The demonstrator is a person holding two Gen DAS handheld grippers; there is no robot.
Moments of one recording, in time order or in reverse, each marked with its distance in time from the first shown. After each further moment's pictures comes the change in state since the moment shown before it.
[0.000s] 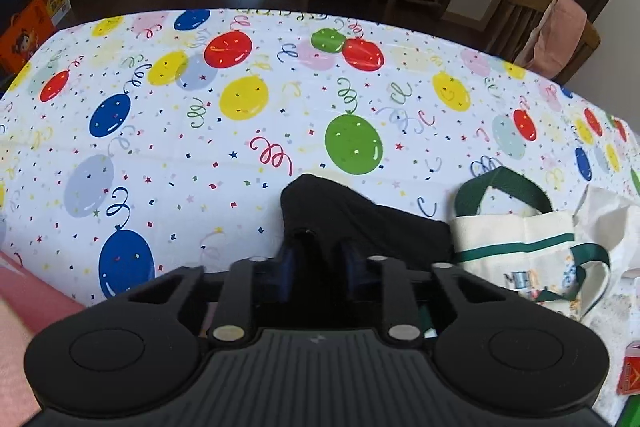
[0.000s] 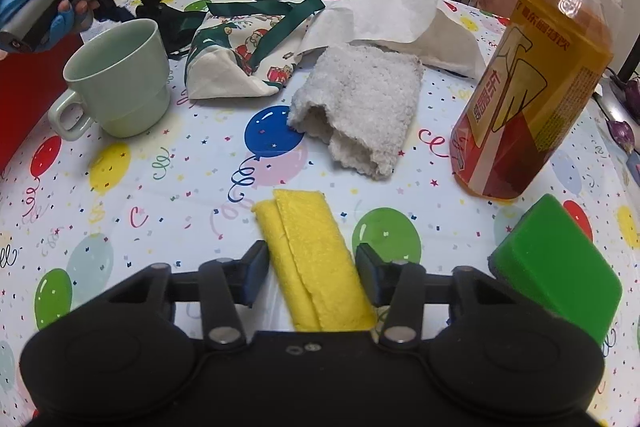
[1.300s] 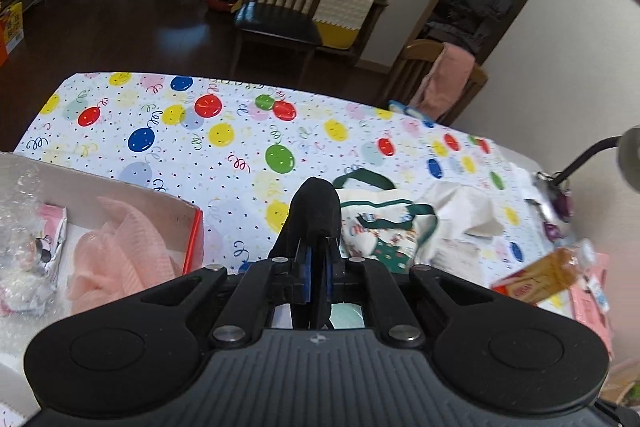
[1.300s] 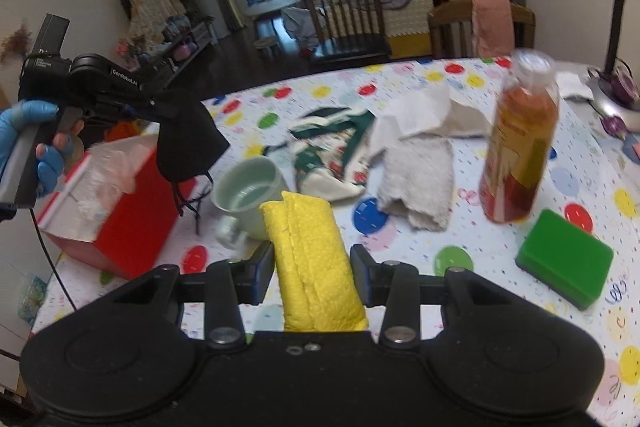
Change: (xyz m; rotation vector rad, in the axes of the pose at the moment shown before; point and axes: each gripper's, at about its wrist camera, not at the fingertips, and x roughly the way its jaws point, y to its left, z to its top) left arm -0.207 0.037 -0.062 0.036 -0.142 -0.269; right arm -0.137 0.032 0.022 0.213 -0.200 0.201
